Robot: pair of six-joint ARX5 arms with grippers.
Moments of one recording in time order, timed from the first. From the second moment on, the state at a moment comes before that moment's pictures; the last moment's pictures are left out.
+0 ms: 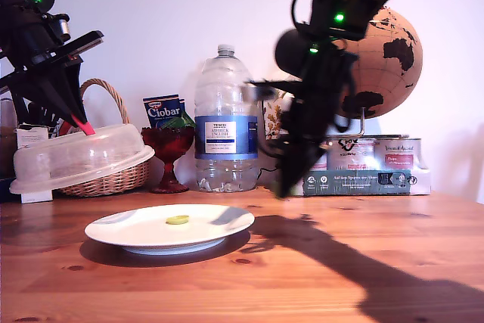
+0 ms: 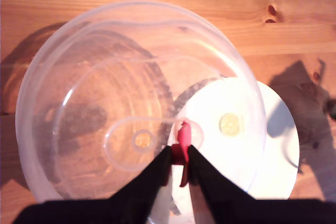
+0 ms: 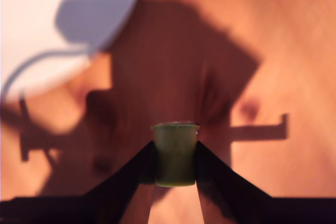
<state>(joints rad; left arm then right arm) -0.05 1.83 1.61 -0.91 0.40 -0.15 0.42 2.10 1.63 -0.81 -0.08 -0.65</state>
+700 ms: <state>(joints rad) -0.05 1.83 1.61 -0.91 0.42 -0.15 0.27 2.10 1.64 -0.97 -0.07 -0.58</state>
